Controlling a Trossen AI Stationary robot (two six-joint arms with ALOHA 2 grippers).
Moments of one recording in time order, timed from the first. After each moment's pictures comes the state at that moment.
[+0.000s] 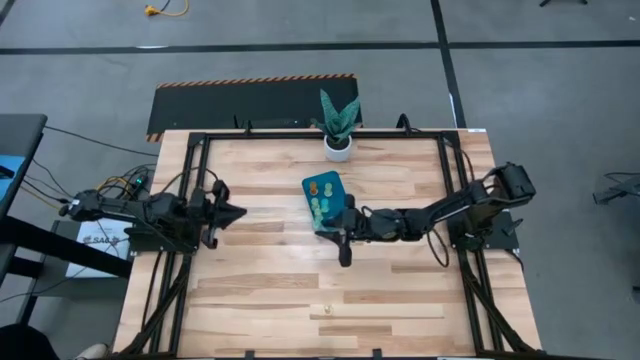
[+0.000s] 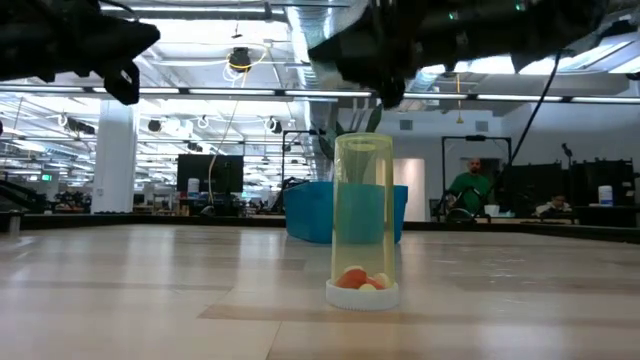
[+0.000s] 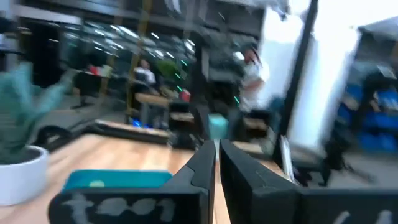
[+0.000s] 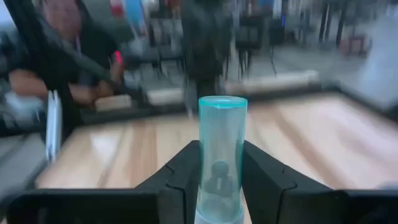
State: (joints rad) left arm -0.15 0.11 0.01 0.33 -0.14 -0.15; right arm 0.22 1.65 0.76 0.75 0.27 0.12
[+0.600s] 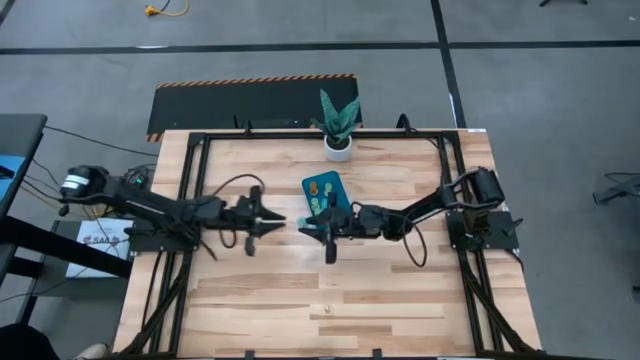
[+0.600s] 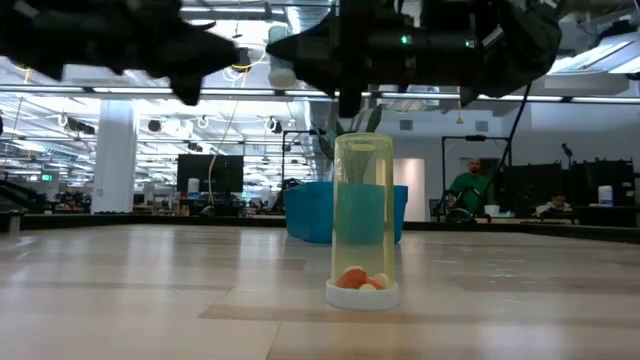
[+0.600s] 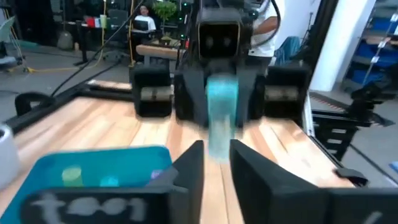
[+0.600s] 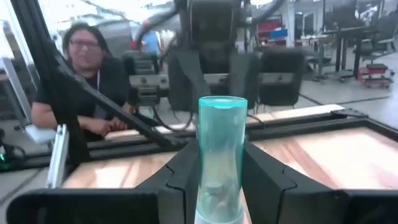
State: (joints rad) left arm -0.14 1.02 0.25 0.76 -0.12 -0.13; right arm 0.15 1.88 0.85 1.09 0.14 0.09
